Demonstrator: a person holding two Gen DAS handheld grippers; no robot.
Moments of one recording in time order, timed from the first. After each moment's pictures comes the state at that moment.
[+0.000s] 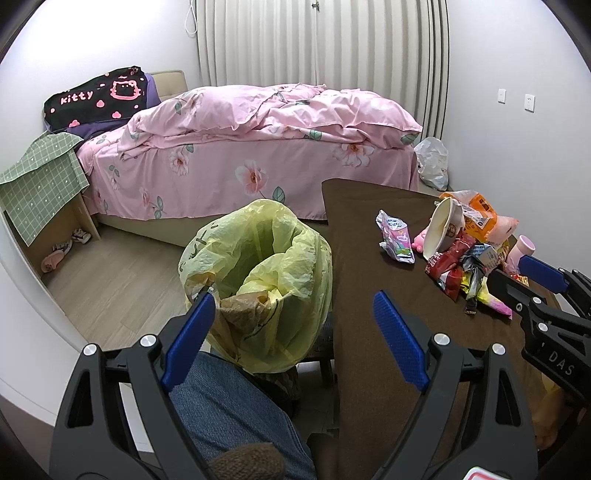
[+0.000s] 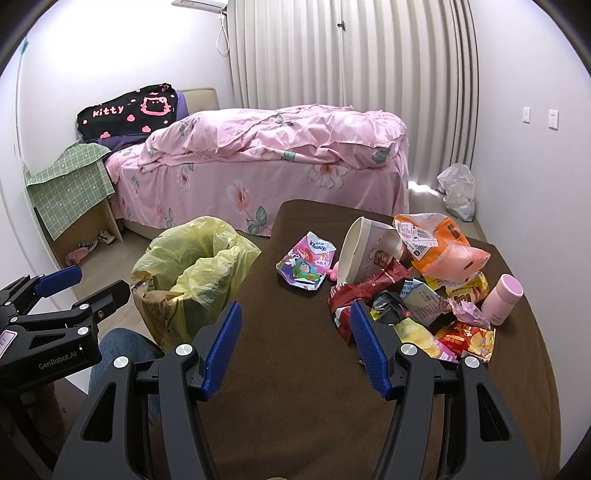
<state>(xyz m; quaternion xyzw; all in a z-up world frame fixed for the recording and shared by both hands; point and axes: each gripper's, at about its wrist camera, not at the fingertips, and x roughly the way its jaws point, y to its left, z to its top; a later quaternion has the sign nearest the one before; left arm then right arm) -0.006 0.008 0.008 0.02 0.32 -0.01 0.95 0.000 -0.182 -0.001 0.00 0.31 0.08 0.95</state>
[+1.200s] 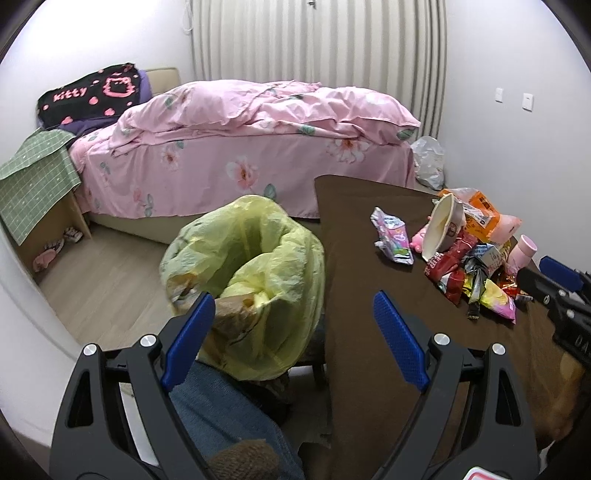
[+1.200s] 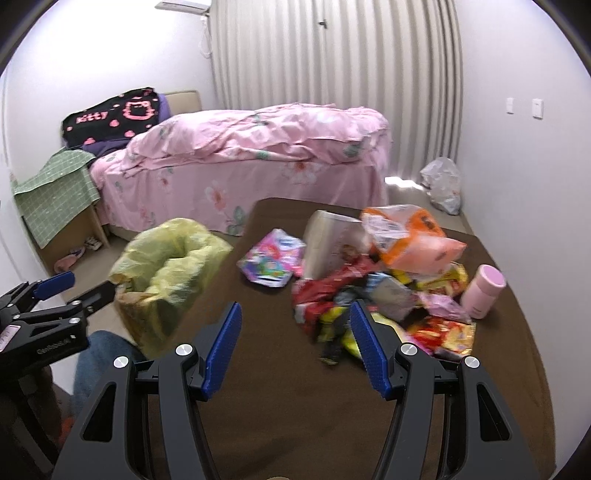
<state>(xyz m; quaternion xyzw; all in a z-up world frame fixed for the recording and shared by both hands) 0.018 -0.002 -0.017 0.01 0.32 -0.03 0.95 0.010 -0.231 -0.015 0.01 0.31 0.03 0.95</state>
